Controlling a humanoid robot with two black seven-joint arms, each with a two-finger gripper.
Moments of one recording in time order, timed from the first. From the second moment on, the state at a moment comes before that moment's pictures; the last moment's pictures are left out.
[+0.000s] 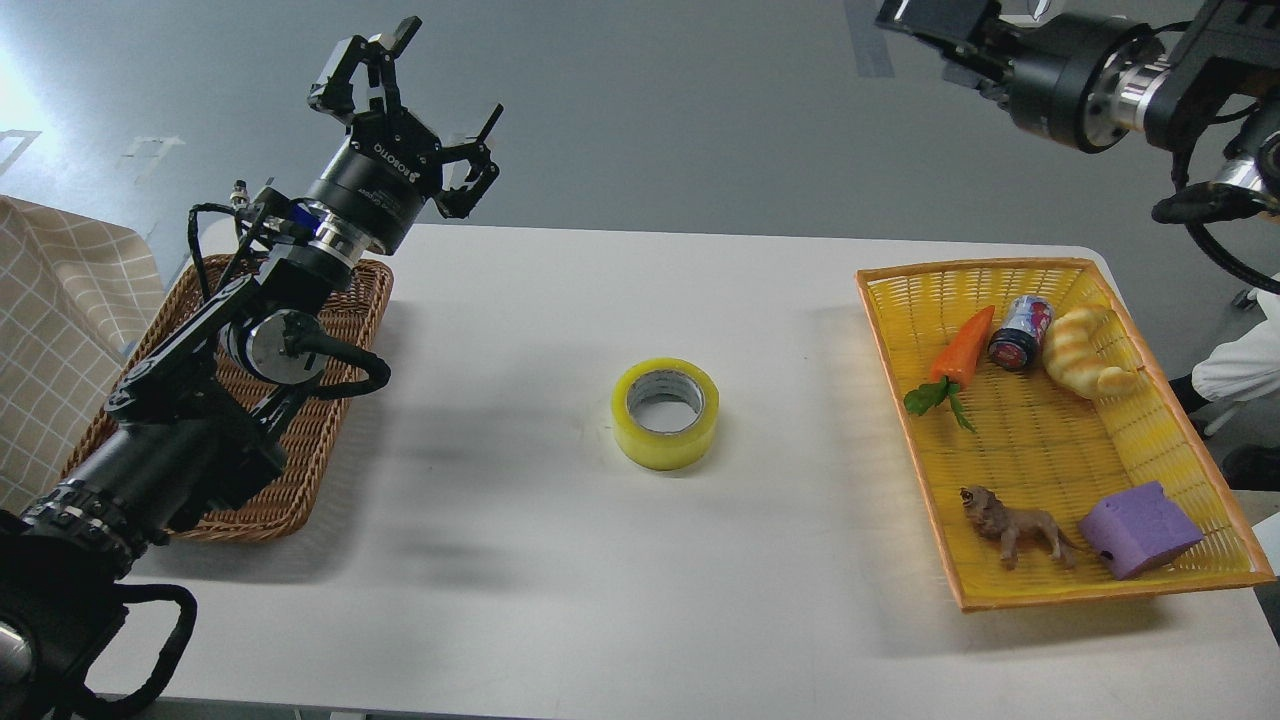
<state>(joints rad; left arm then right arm) -0.69 0.29 -0.99 -0.87 0.29 -0.49 -0.37 0.98 -0.50 1.00 1.22 -1.25 0.49 -0.25</state>
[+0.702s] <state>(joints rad) -0.69 0.33 -0.98 -0.87 0.29 -0.49 -0.37 0.62 -0.27 1.66 1.21 -0.96 0.49 0.10</state>
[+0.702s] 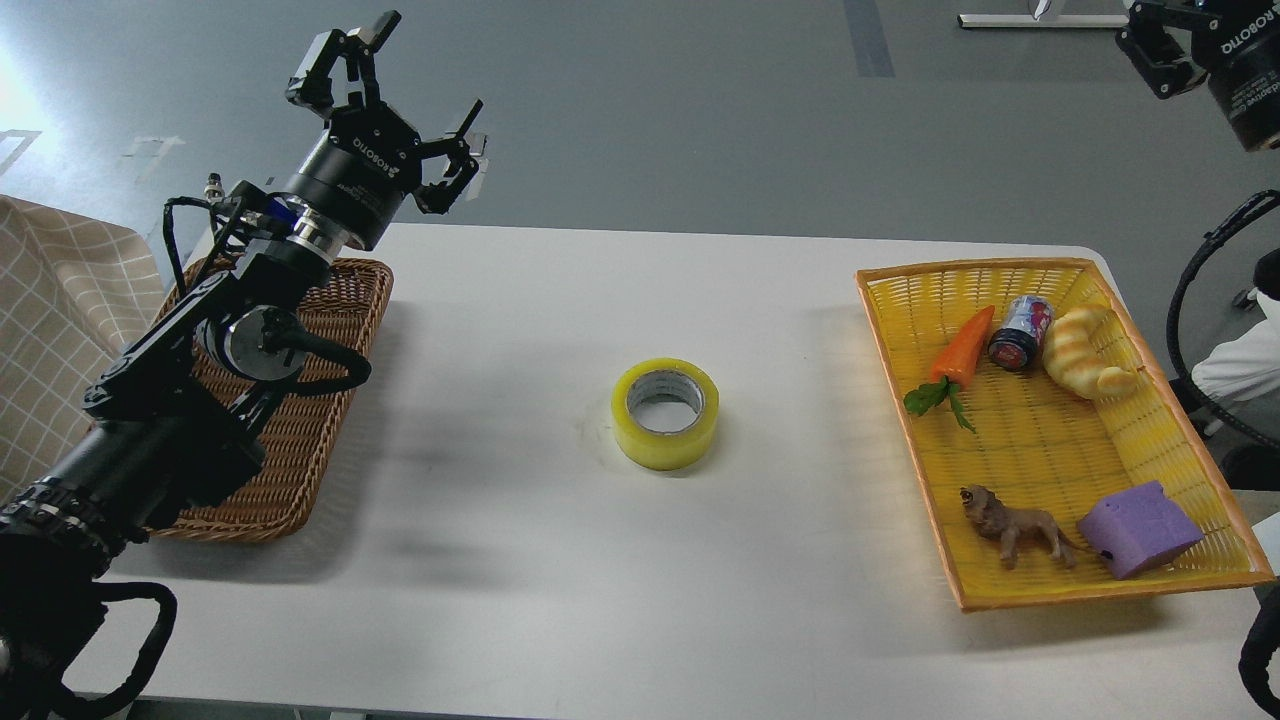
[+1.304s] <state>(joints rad) -0.69 0.33 -0.98 -0.87 0.31 -0.49 -0.38 0.54 -0.09 1.66 1.05 -0.40 0.49 -0.02</state>
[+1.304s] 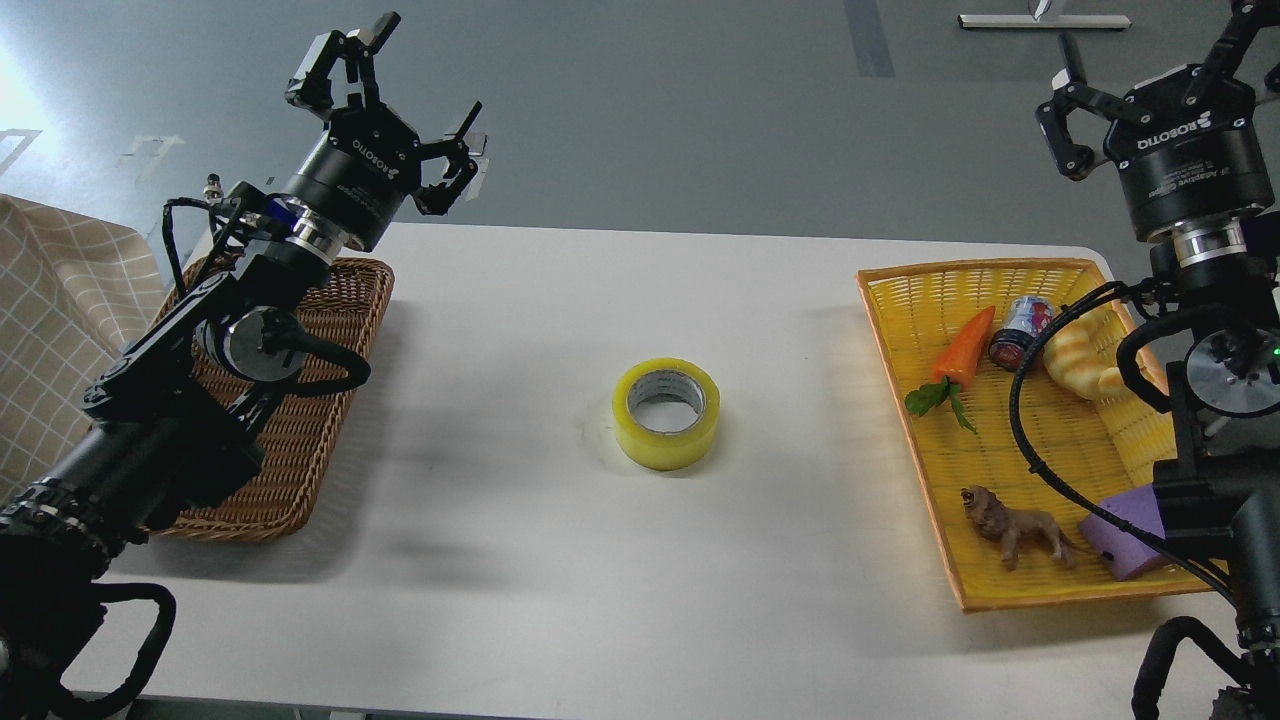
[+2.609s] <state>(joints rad) -0.78 0.39 -0.85 -1.19 1.90 -0.31 -0.33 0.30 -0.09 1.67 1.06 -0.37 0.49 -0.03</state>
